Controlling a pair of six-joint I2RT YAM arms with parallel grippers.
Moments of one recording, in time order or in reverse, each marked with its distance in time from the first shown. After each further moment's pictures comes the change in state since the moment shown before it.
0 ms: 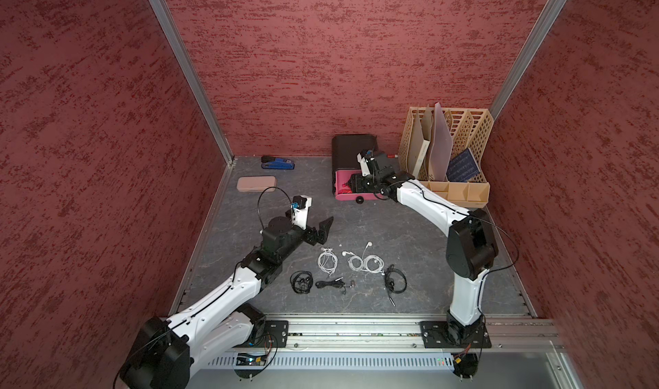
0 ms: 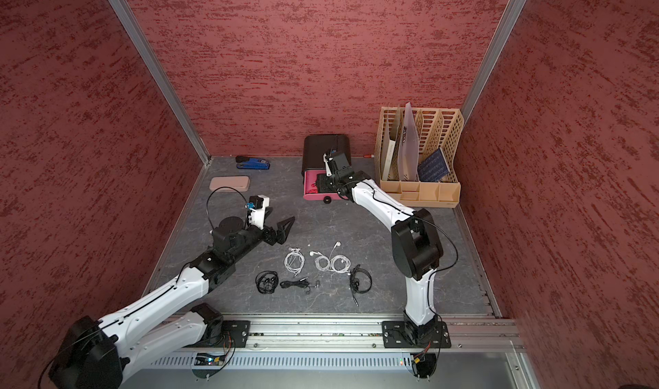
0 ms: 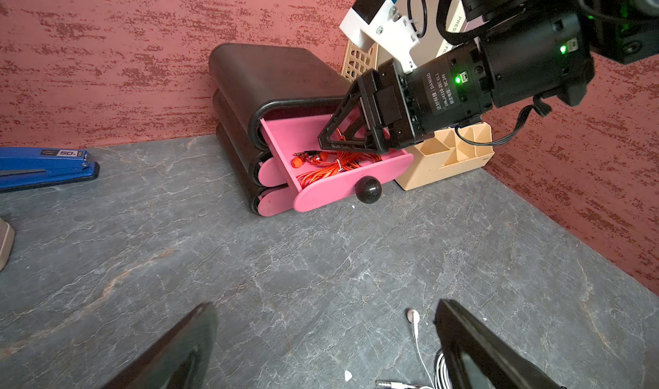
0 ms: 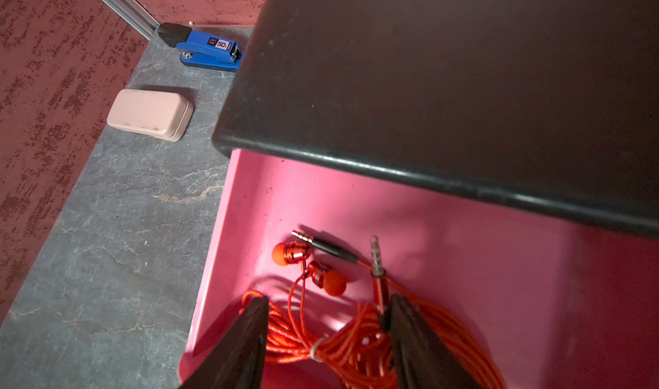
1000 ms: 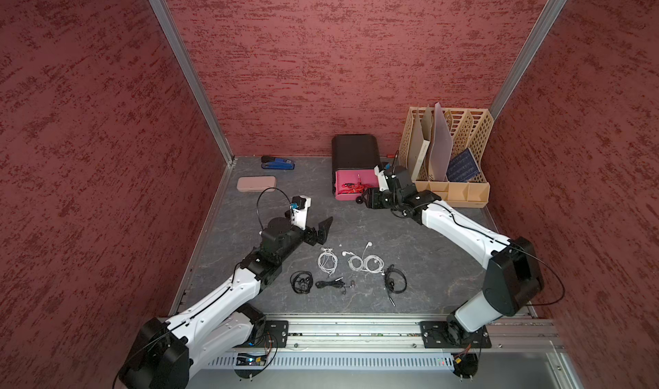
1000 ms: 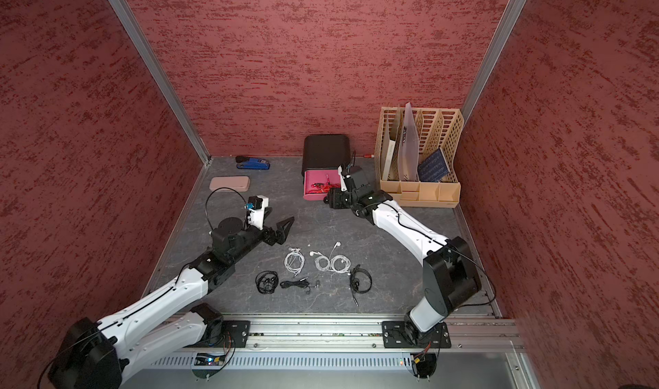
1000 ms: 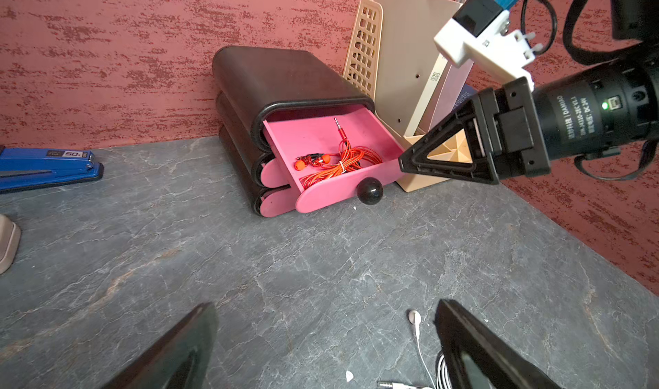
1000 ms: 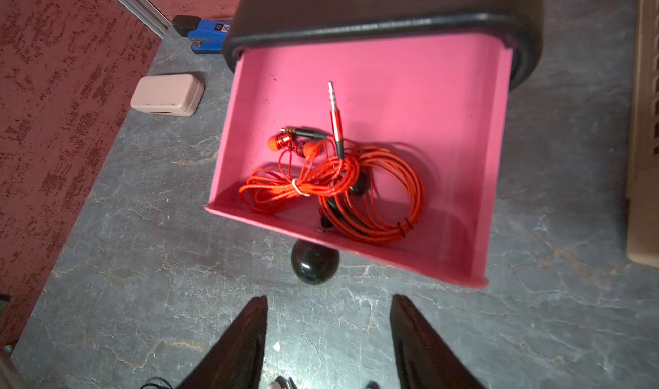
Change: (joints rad) left arm 0.000 -0.010 -0.008 0.004 -0.007 0.000; right arm 0.001 -0.346 -0.402 0.077 0.003 0.056
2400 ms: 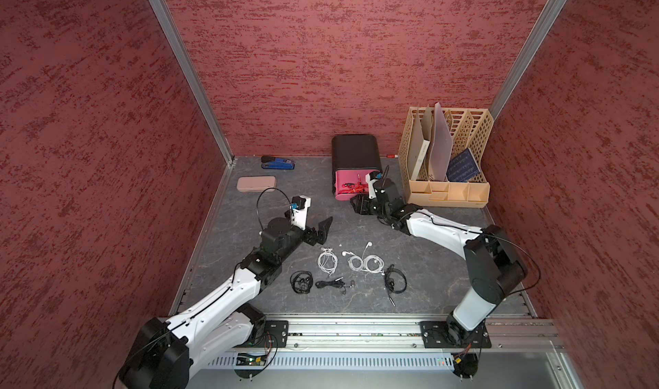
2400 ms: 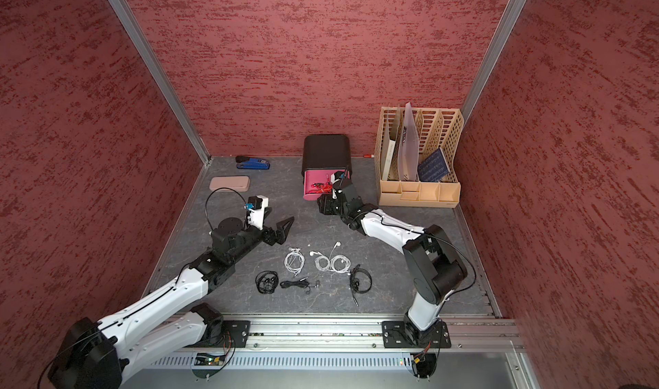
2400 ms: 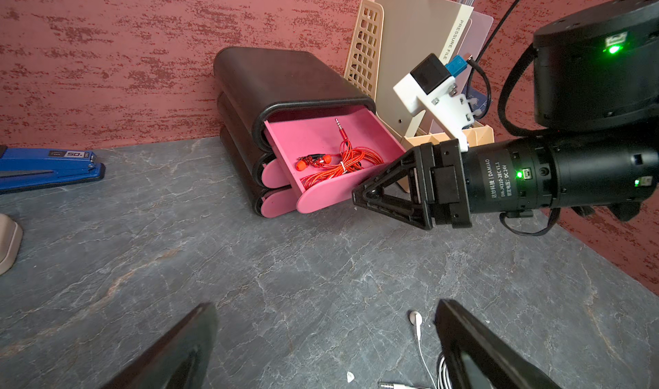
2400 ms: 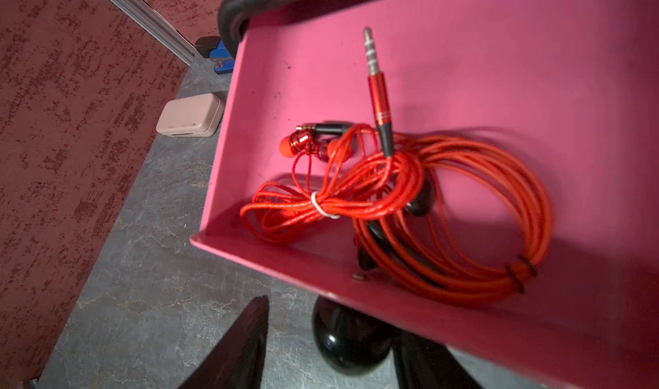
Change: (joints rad) left arm 0.000 0.000 -0.002 0.005 -0.003 0.000; right arm 0.065 0.109 -0.136 0.380 0.013 0.129
